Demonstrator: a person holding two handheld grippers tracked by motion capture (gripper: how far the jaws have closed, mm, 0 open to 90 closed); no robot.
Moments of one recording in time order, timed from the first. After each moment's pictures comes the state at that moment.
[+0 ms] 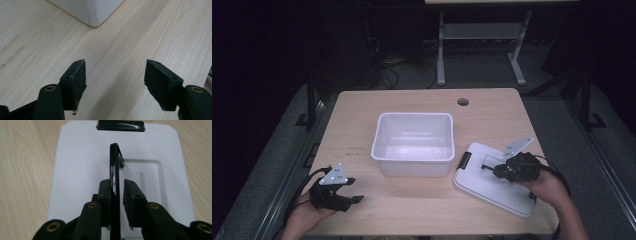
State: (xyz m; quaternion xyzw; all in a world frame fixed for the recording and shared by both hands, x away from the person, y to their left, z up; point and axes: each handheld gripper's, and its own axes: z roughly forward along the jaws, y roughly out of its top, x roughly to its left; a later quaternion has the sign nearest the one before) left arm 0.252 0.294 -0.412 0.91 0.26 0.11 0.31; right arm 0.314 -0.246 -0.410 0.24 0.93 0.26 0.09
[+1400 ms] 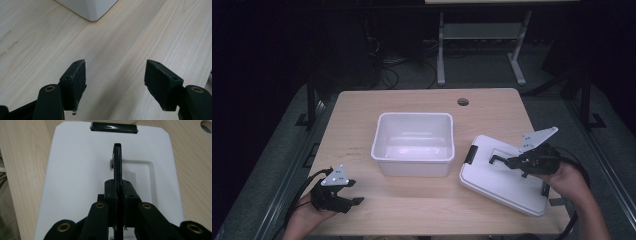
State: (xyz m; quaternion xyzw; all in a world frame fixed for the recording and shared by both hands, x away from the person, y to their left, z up) left arm 0.252 0.295 -0.417 0.91 0.27 0.10 0.30; right arm 0.304 -0.271 -0.355 0.21 0.93 0.29 0.11
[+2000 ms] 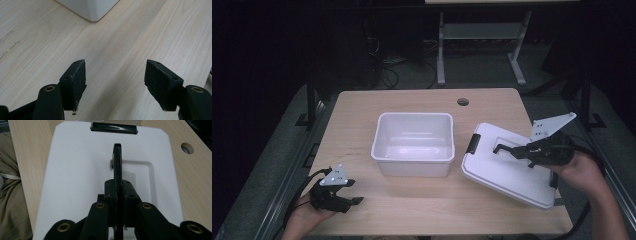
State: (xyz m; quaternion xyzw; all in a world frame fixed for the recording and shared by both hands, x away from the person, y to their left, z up) left arm 0.252 0.297 -0.416 0.91 0.27 0.11 0.30; right arm 0.298 -0.274 -0.301 0.19 0.92 0.31 0.13
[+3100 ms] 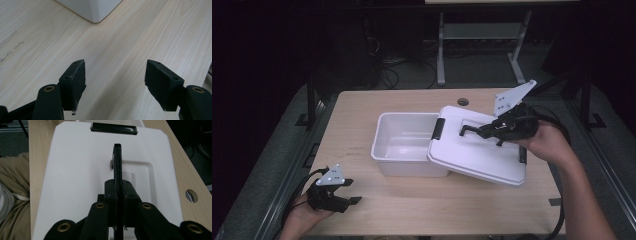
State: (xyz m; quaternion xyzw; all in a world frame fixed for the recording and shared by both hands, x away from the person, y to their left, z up) left arm 0.251 0.302 -0.413 0.90 0.27 0.11 0.31; right arm 0.332 -0.189 -0.246 0.11 0.93 0.33 0.12
